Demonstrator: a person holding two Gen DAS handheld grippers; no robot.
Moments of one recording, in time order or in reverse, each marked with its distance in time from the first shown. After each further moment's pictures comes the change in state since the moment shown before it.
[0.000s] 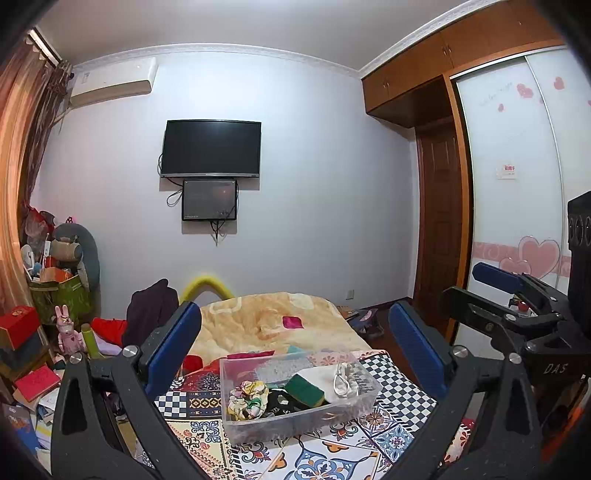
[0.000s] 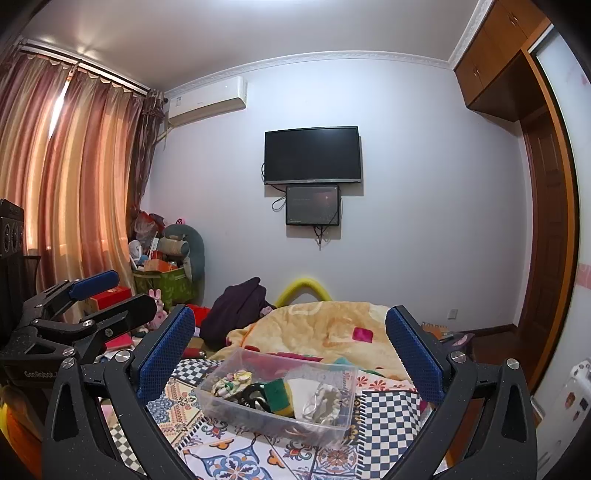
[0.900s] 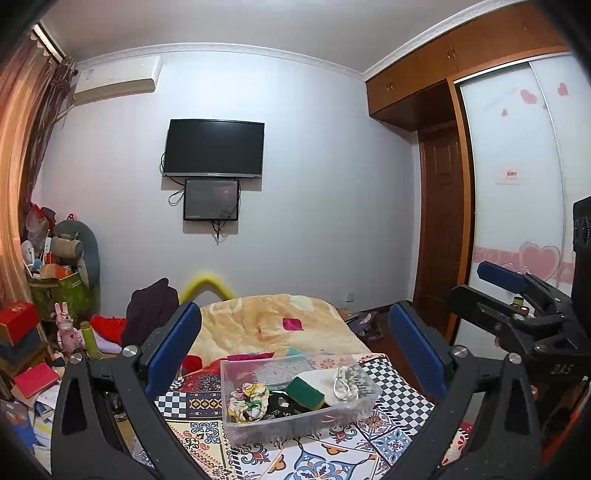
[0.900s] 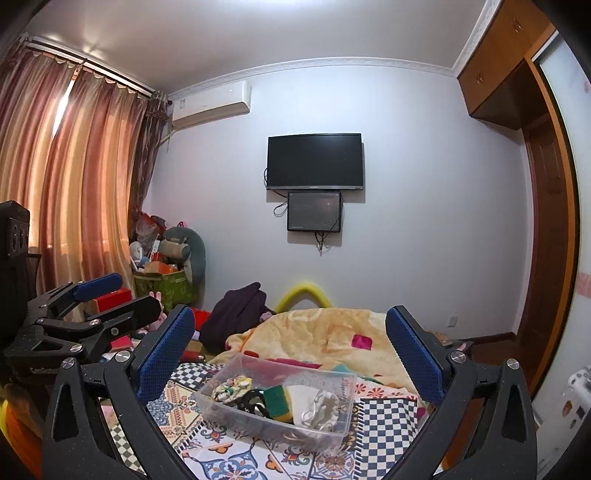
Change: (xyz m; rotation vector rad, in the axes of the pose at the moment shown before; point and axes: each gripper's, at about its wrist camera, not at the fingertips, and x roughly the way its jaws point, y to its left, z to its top) left arm 0.003 0.006 0.003 -0.016 -0.005 0.002; right arm 0.002 0.007 0.005 -0.018 -0.017 0.000
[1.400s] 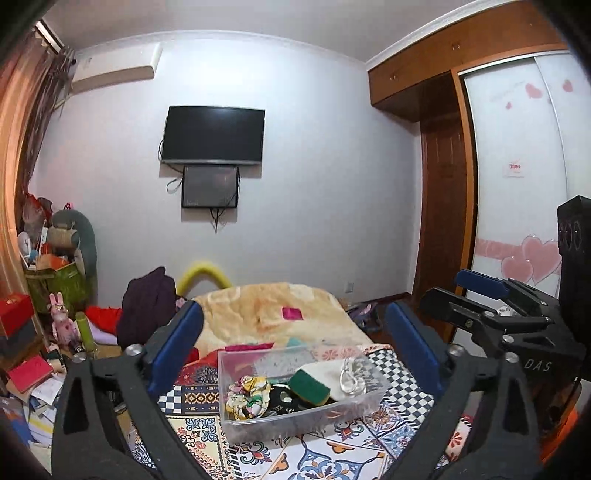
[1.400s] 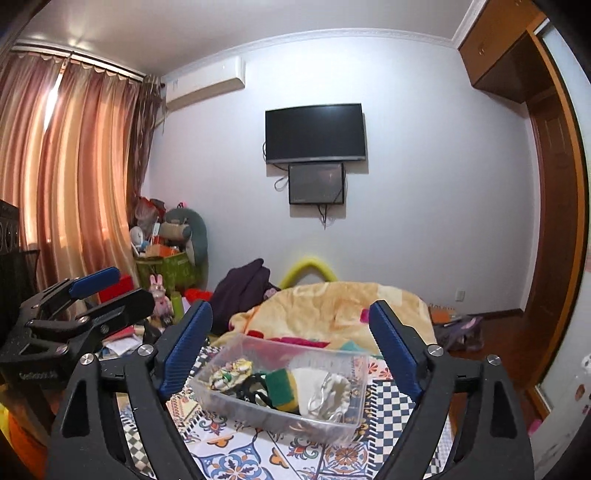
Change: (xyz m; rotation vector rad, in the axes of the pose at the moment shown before) left arm 0.019 0.008 -0.008 -0.014 0.035 -0.007; right arm 0.025 -0.008 -0.005 0.040 0.093 0.021
